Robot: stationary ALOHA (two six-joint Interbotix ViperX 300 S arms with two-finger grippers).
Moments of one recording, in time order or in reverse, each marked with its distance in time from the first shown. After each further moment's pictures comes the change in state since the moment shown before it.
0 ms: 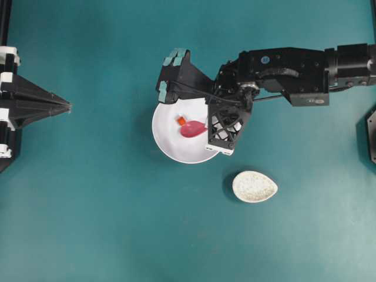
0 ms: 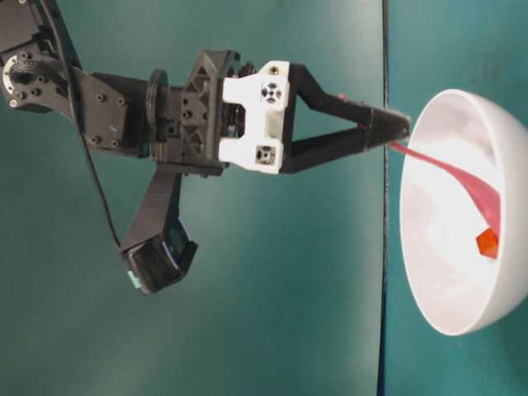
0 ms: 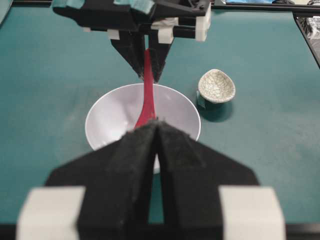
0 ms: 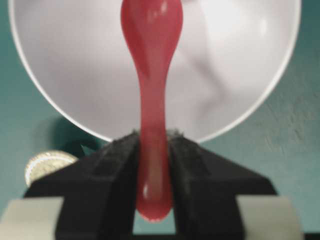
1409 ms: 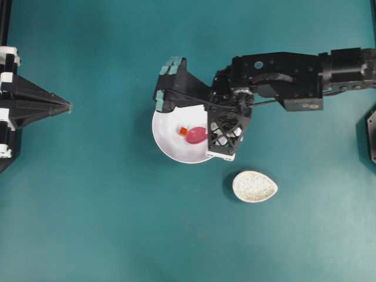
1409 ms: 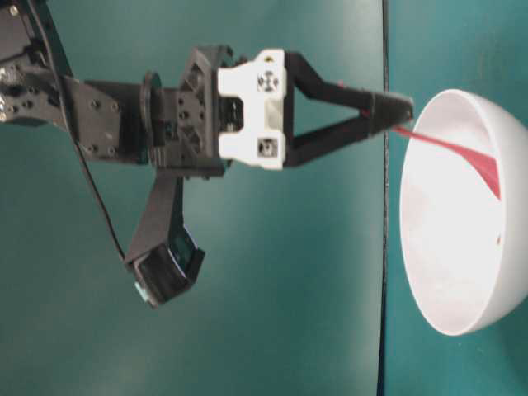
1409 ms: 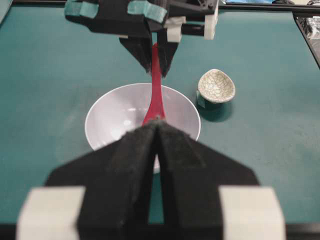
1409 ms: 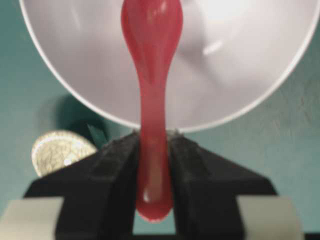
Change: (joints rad) left arm 0.000 0.000 0.000 0.002 0.000 -0.002; right arm 0.028 0.032 -0.057 0.003 0.075 -0.003
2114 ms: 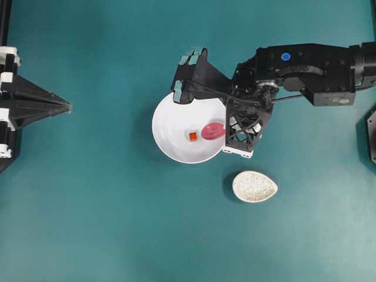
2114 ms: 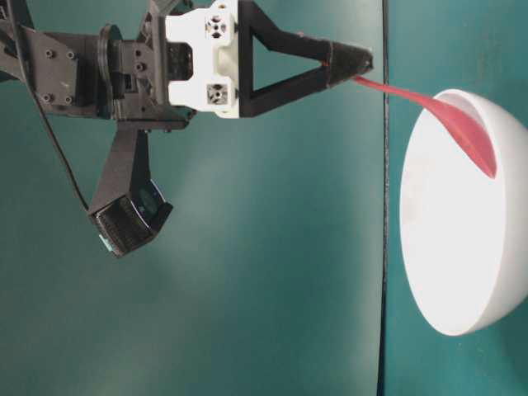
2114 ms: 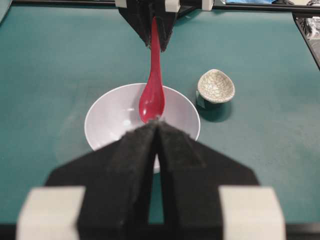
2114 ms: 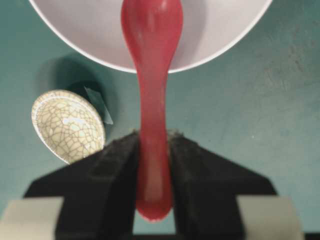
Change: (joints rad) left arm 0.000 0.000 0.000 0.000 0.000 -0.002; right arm -0.006 -0.118 0.075 -0.008 0.061 0.060
